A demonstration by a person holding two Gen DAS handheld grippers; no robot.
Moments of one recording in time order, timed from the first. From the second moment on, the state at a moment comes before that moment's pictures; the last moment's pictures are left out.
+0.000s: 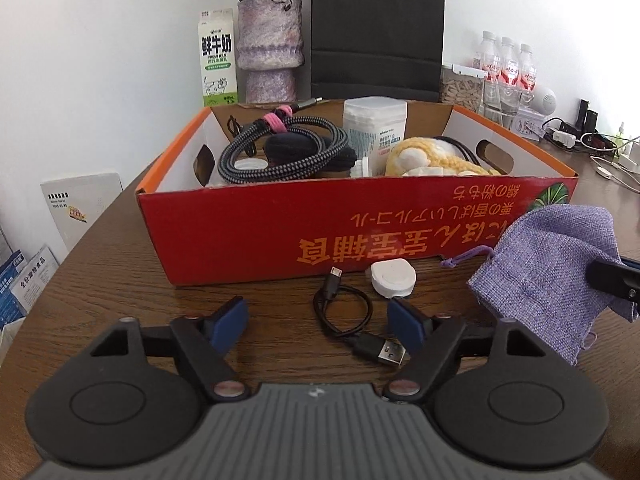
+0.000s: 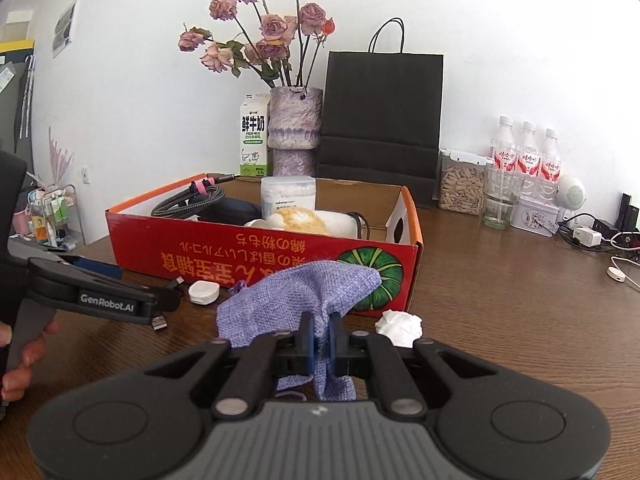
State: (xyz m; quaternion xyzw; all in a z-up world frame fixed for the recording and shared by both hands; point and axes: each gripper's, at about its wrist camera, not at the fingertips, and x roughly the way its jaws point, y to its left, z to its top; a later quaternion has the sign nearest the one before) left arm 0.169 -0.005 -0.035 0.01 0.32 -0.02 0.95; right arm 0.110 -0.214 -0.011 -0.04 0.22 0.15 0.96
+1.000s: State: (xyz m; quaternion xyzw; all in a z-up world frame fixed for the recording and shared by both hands) left arm 0.123 0.012 -0.014 -0.04 0.24 -0.03 0.97; right arm 0.085 -0.217 -0.004 -0.05 0.14 0.15 0.98
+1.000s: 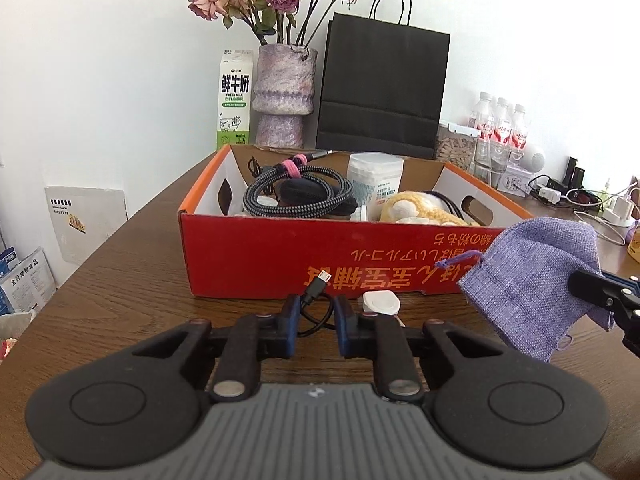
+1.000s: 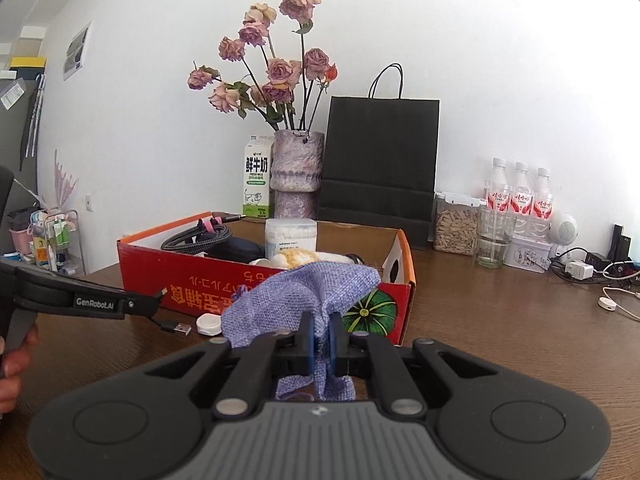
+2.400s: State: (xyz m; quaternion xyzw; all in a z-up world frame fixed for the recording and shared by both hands) left arm 0.237 -0.049 0.019 0.01 0.12 0.01 0.99; right arm 0.246 -0.204 0.009 0.04 0.15 0.13 0.98
